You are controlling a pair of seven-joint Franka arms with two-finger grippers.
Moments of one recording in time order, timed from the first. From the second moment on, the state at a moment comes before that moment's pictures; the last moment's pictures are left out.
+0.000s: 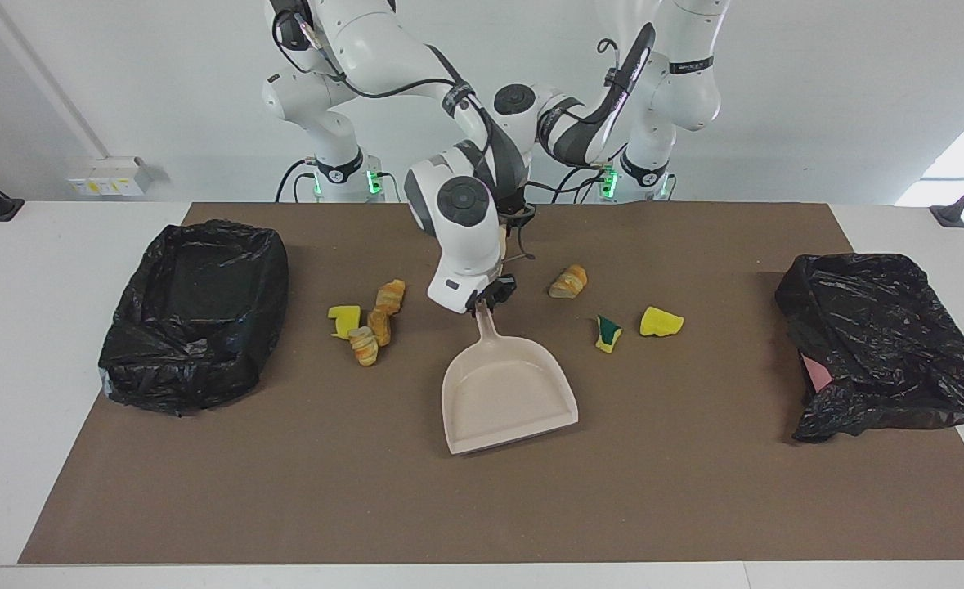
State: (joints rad) left arm -1.02 -0.05 0.05 -2.38 -0.07 2.29 -0.65; right arm 0.56 0.39 -0.09 -1.64 0.19 1.95 0.11
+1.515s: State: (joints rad) left arm -0.29 -0.22 0.06 -2.40 0.03 2.05 -0.45; right arm 0.66 0.13 -0.08 -1.90 -0.25 1.75 -0.71
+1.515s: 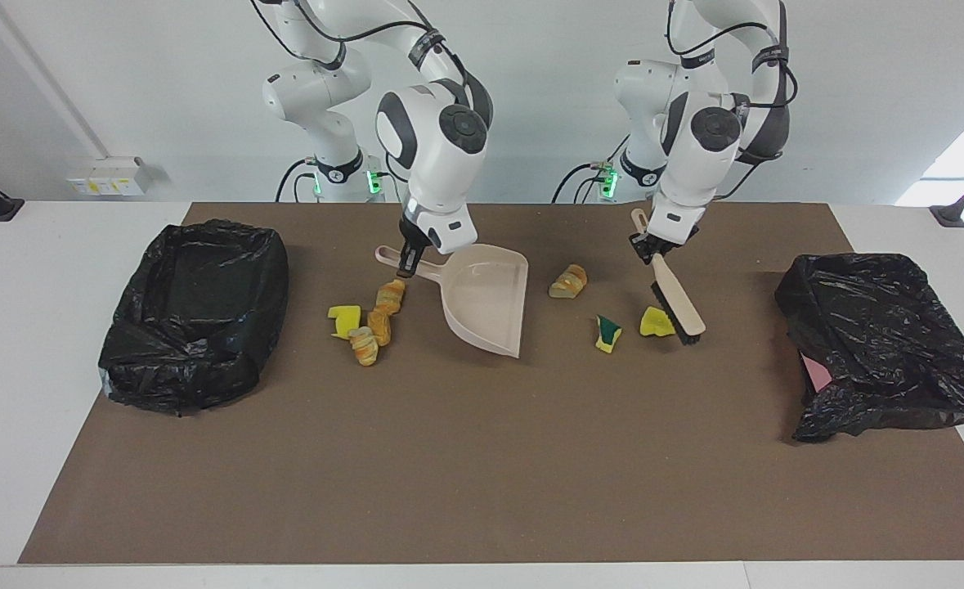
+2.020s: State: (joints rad) left arm -0.21 -0.22 0.04 -2.49 0.03 2.15 -0.33; right arm 0.75 0.16 -0.08 -1.99 -0.26 1.85 -0.50
